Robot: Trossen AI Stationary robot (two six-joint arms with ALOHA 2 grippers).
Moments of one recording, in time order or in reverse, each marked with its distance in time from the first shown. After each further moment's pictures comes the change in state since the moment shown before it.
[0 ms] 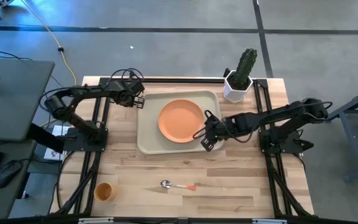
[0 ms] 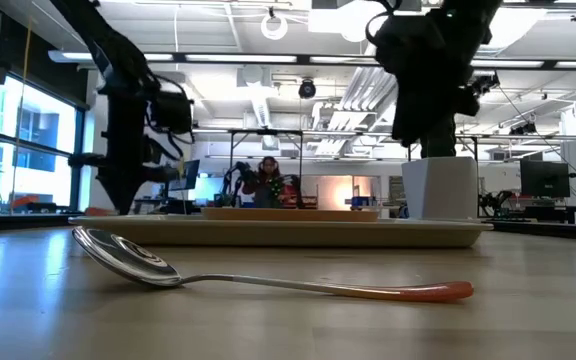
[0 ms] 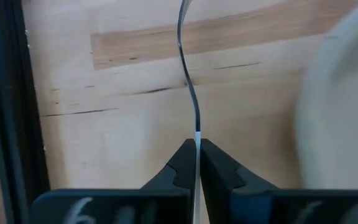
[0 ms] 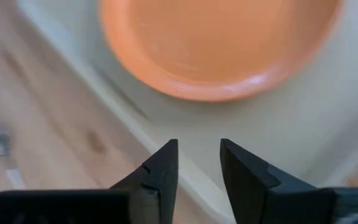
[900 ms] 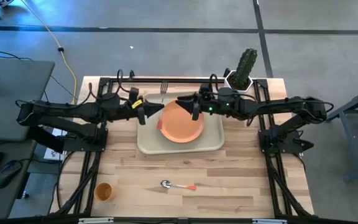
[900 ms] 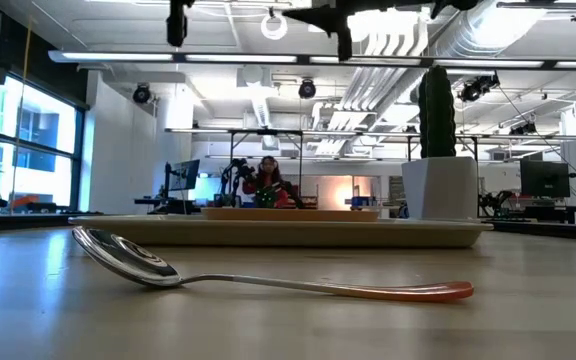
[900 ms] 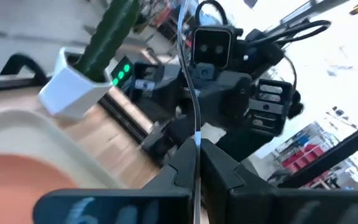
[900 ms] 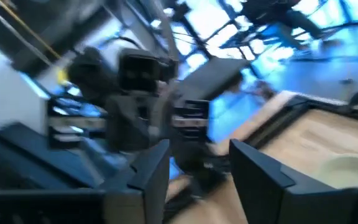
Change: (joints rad) left arm -0.688 -0.485 0.000 0.907 0.128 -0.086; right arm -0.225 0.000 0.001 1.110 -0.144 -0.174
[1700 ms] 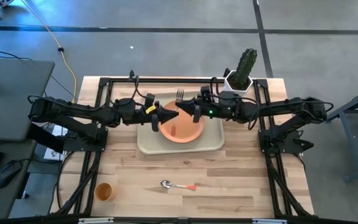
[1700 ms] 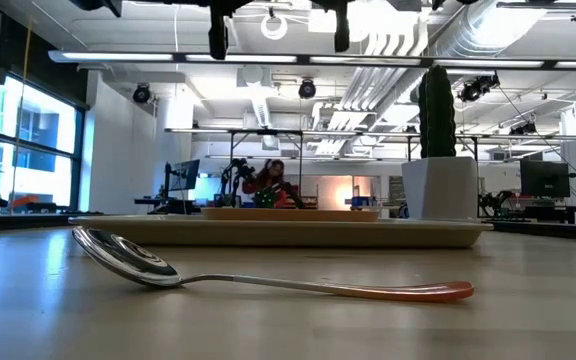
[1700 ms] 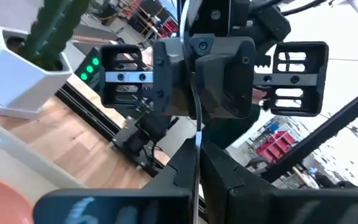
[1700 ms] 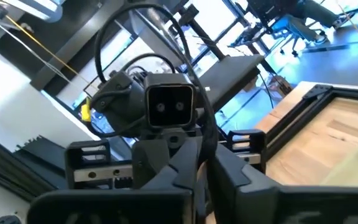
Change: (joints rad) left arm -0.019 0.240 0.000 0.310 0.102 0.008; right arm 0.047 0.001 0.003 0.019 0.044 0.092
